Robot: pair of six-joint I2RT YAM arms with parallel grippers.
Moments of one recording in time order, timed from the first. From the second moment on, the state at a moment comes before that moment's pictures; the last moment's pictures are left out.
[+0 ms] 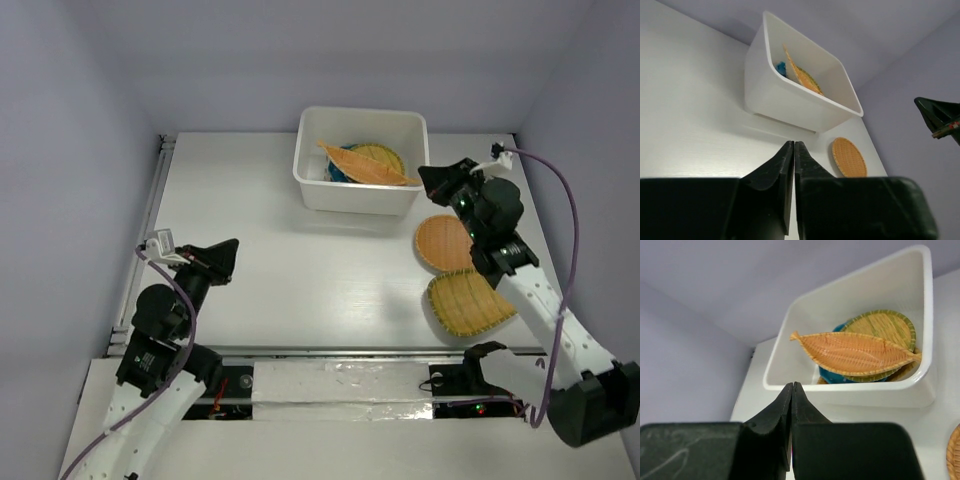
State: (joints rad) left arm -0.43 0.23 0.56 -0.30 -0.16 -0.68; right arm 0.30 1.03 0.90 0.14 0.02 0.71
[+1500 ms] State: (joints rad) left arm -0.97 2.17 1.35 0.31 -0.06 -0.92; right arm 0.30 0.54 0.74 -0.02 0.15 0.55
